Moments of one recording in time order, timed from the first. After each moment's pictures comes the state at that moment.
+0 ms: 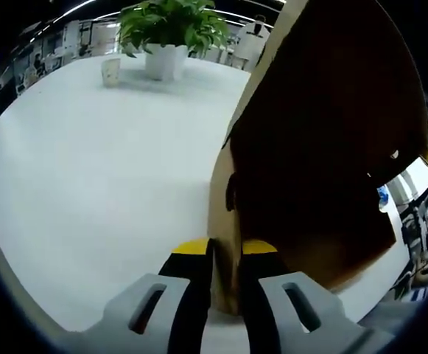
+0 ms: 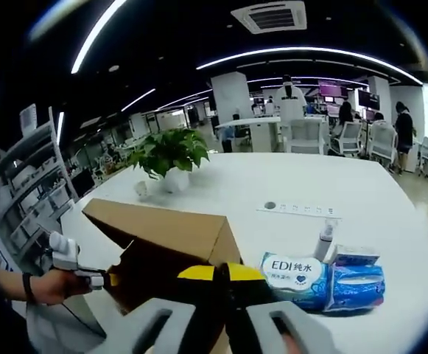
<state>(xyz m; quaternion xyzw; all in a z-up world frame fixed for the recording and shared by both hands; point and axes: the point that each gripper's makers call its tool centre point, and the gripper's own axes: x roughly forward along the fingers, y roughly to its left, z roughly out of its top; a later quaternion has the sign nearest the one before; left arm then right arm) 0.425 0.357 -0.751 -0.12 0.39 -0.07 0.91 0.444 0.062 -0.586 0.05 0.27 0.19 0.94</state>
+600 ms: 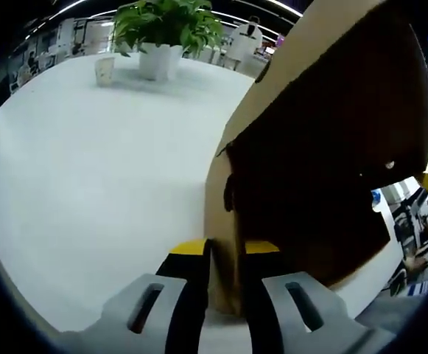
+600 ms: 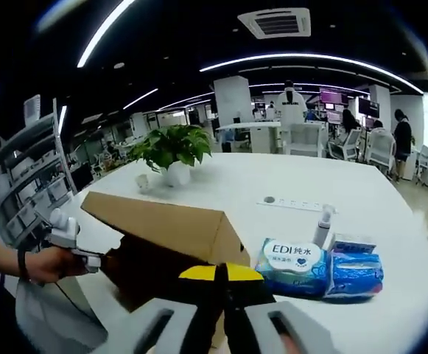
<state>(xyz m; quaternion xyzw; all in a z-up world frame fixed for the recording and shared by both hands) 0.425 0.356 -0.750 -0.13 0.39 -0.10 0.91 0.414 0.059 -0.610 0.03 0.26 0.19 0.95</state>
